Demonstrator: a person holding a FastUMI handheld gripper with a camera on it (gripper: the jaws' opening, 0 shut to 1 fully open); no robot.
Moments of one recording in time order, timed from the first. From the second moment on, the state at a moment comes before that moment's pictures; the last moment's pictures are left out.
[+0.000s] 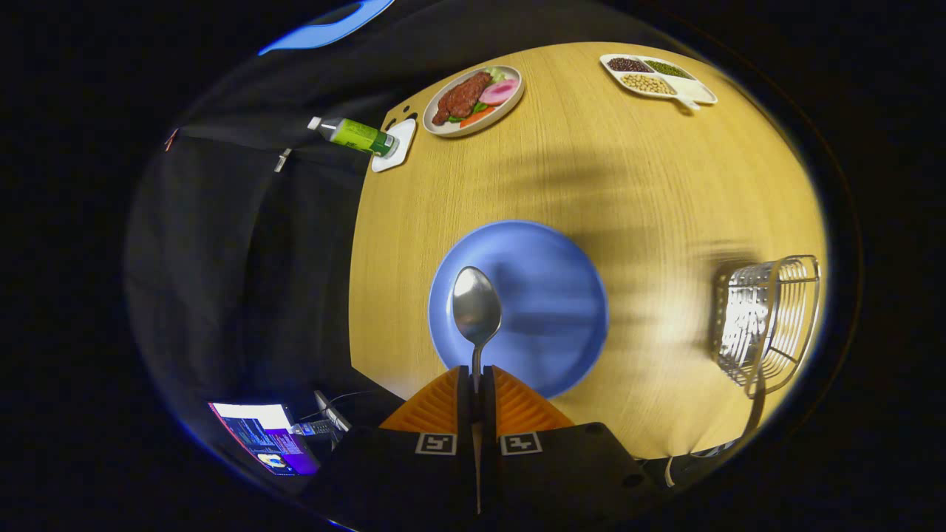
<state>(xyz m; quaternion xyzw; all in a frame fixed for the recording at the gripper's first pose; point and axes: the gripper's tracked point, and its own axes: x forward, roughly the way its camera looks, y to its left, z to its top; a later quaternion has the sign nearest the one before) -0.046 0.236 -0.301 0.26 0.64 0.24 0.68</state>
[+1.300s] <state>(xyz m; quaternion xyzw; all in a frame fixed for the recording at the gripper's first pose) -0.047 0.019 -0.329 0.17 0.81 0.14 0.54</state>
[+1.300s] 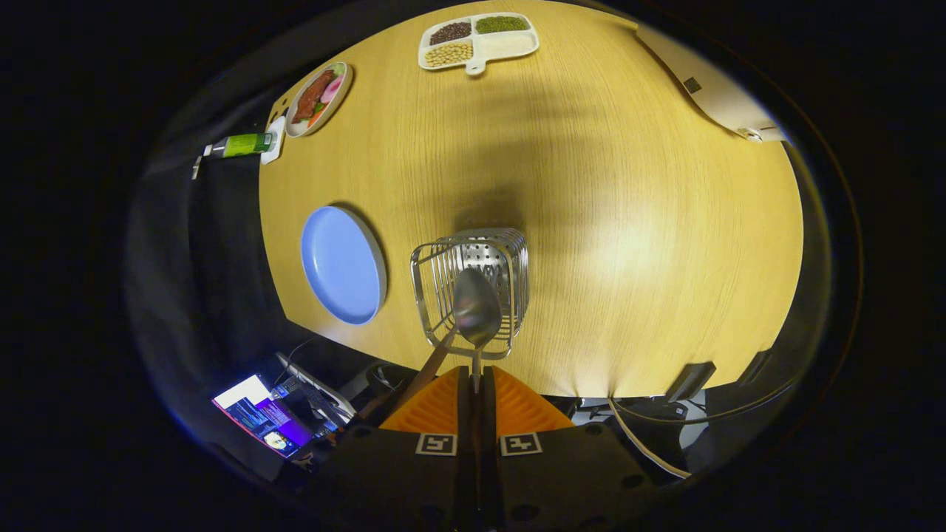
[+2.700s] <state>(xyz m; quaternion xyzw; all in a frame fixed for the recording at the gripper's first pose) -0.001 0.018 -0.321 0.20 0.69 0.18 0.67</state>
